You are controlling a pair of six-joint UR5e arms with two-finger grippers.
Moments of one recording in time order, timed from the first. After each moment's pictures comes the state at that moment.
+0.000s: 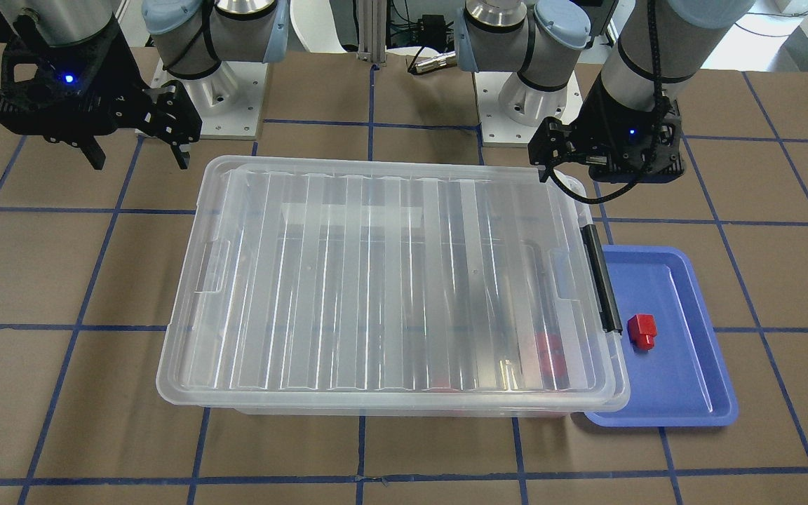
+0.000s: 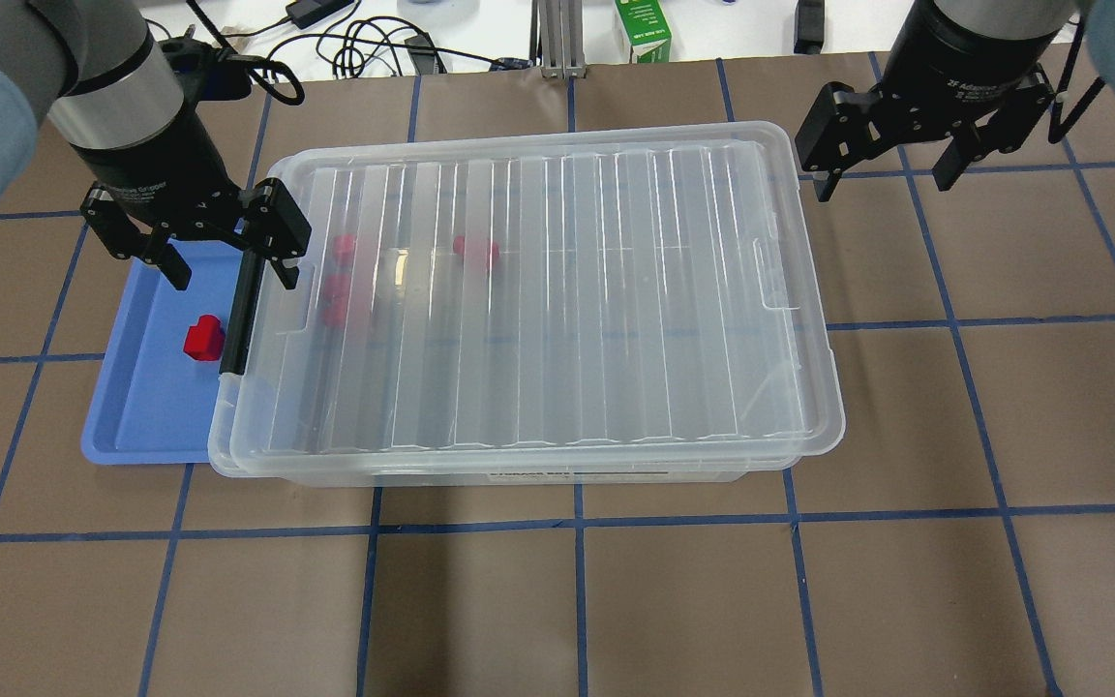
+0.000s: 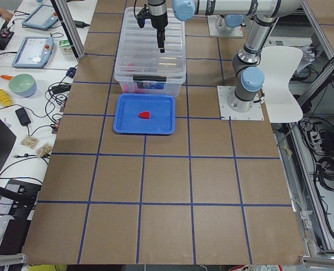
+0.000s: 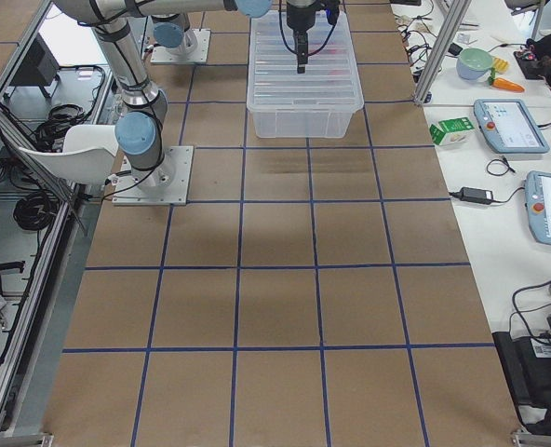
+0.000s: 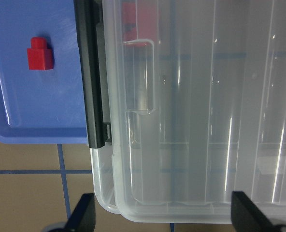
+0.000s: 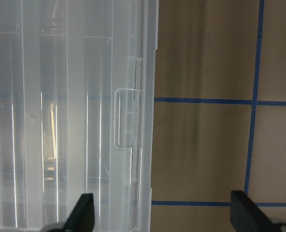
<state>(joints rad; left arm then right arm) -1.53 -1.58 -1.57 -1.68 1.62 0.05 1.56 -1.59 1.51 -1.54 -1.58 -0.05</state>
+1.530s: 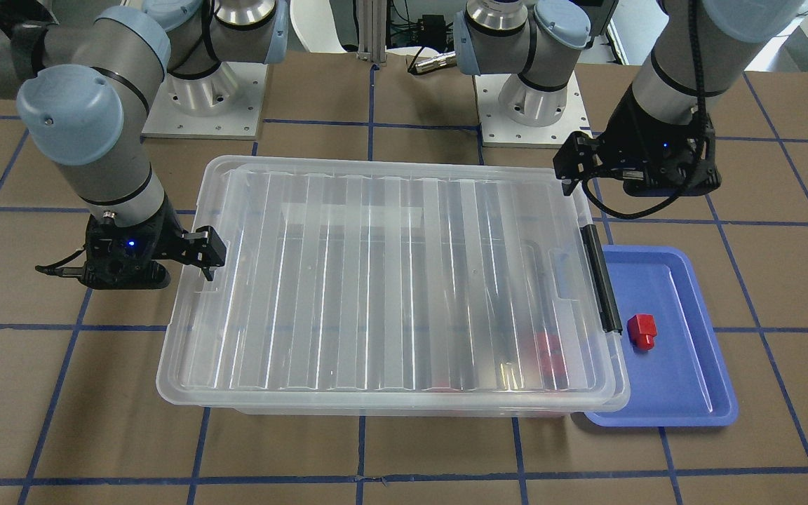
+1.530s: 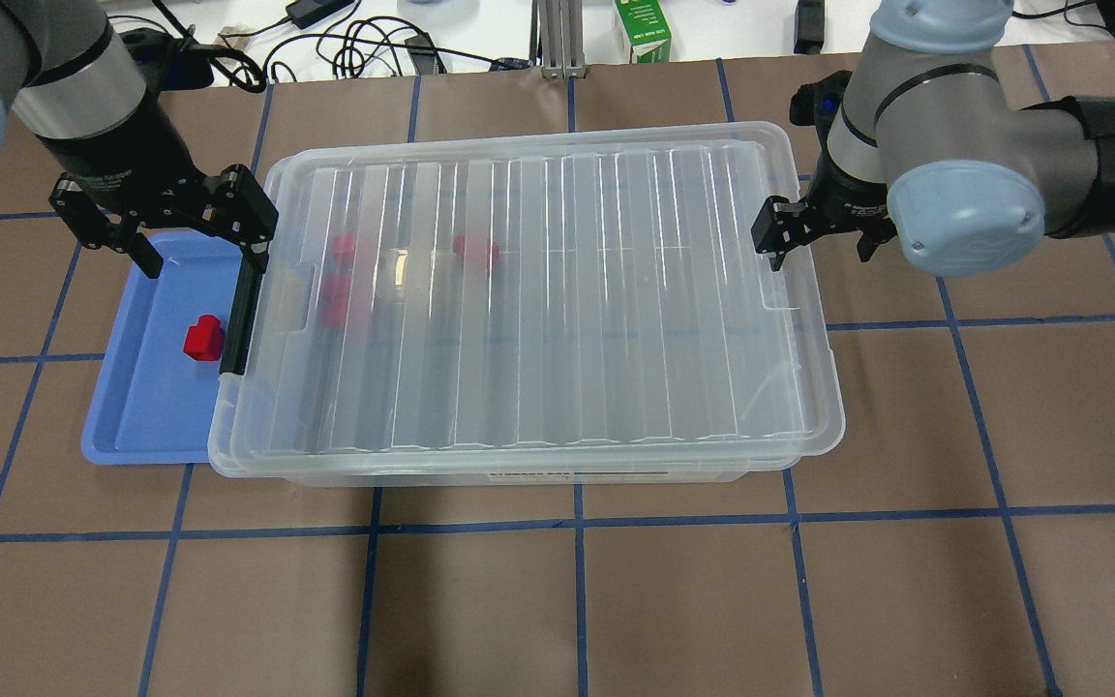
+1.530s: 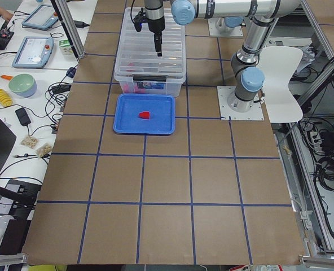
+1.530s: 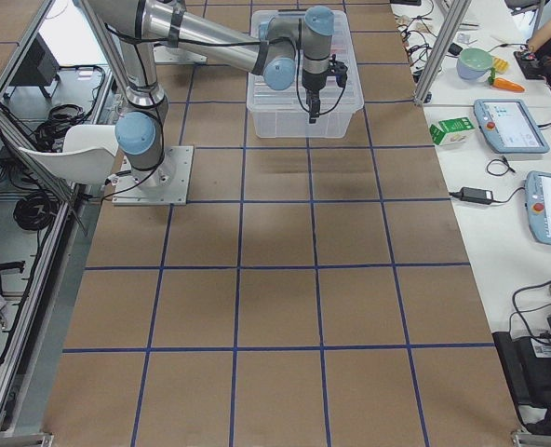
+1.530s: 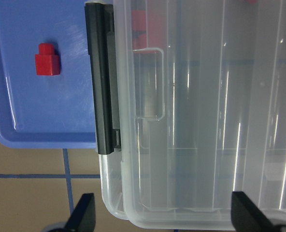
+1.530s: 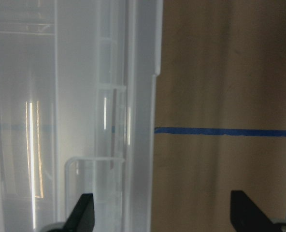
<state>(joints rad) -1.44 -1.60 -1.57 -1.64 1.62 0.10 1.55 -1.40 1.78 -1.99 -1.61 -0.08</state>
